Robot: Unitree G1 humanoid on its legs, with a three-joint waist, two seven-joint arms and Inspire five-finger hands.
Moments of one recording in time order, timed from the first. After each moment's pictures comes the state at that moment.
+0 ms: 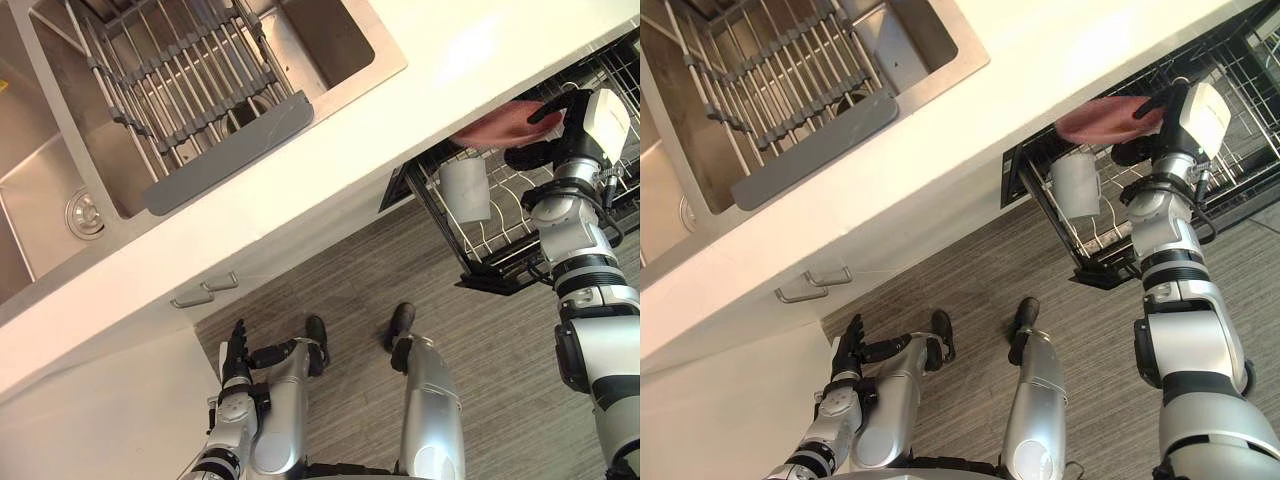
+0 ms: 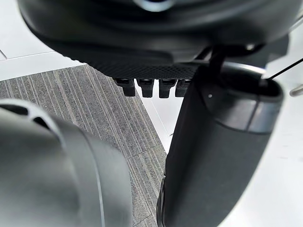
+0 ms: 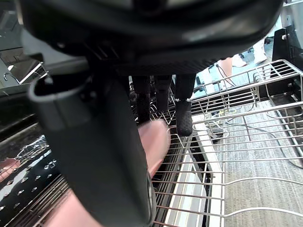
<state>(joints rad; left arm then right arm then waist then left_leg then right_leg) -0.10 0.06 -0.05 0.89 -0.19 -0.24 0.28 -0.97 -0.66 0.10 0.97 -0.37 0.04 -0.46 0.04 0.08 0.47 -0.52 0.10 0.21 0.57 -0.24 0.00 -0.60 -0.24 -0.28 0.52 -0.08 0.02</state>
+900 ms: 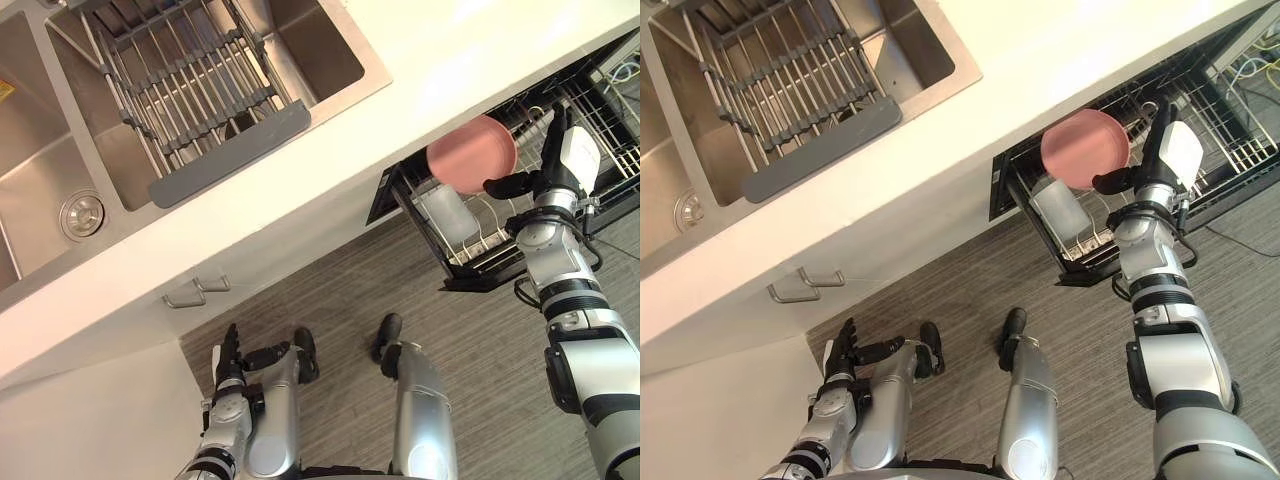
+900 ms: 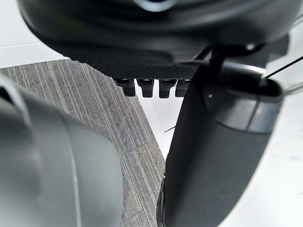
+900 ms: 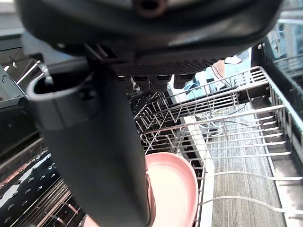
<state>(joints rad) -0.11 0.07 -0.01 0.91 -0.19 -0.22 0.28 -0.83 -0.61 0.05 0.88 -0.34 0.04 -0.43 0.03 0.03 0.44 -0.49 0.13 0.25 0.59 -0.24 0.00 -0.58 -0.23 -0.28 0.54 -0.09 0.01</state>
